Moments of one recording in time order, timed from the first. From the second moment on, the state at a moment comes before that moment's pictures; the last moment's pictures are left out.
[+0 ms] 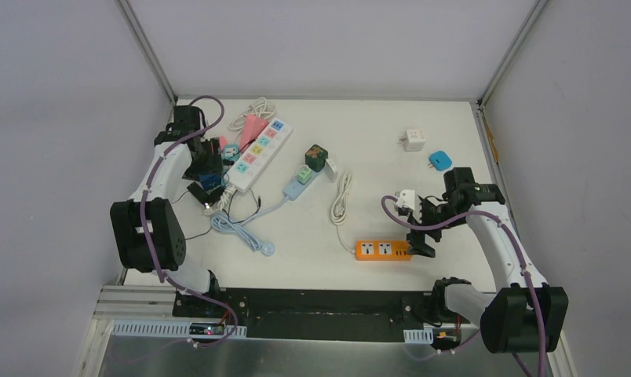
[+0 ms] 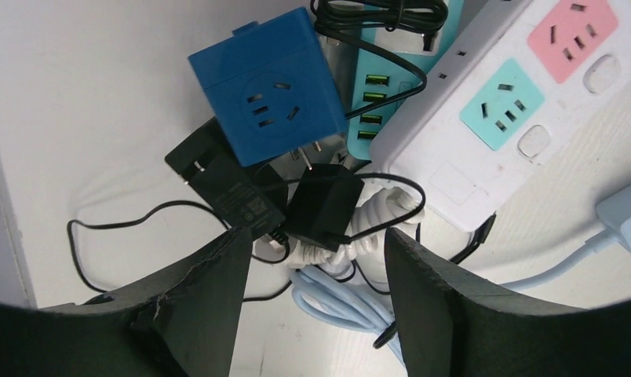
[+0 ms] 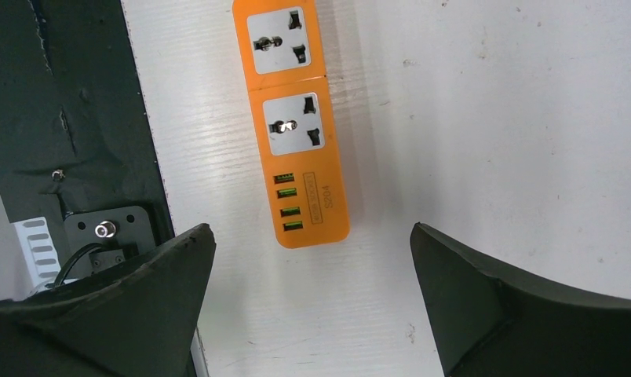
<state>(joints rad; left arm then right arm) 0.08 1.58 1.25 -0.68 0.01 -0.07 0.06 1.10 0.86 -1.23 -0.69 -1.36</state>
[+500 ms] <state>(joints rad) 0.07 1.07 1.07 -0.48 0.26 -0.08 0.05 1.14 0.83 -1.24 -0.79 -1.38</state>
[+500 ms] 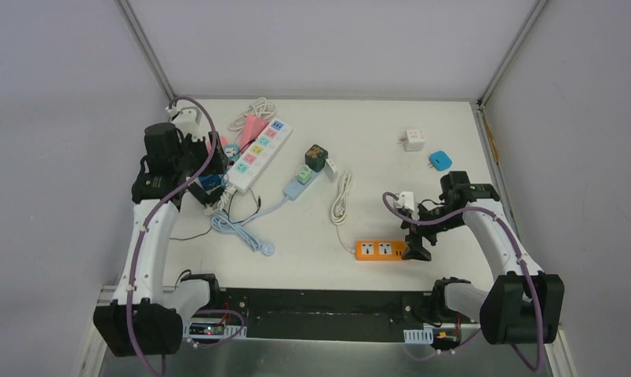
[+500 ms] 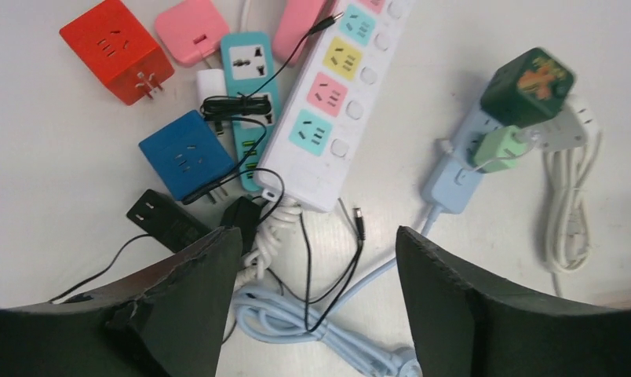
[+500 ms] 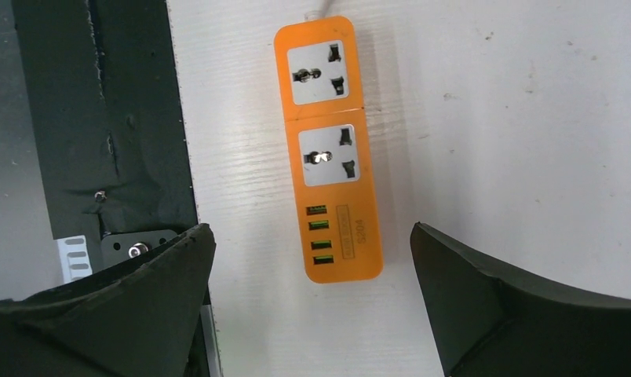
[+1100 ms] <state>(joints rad) 0.07 0.76 0.86 -0.40 0.30 -0.11 0.52 1.22 0.71 -0.78 -0.52 -1.09</state>
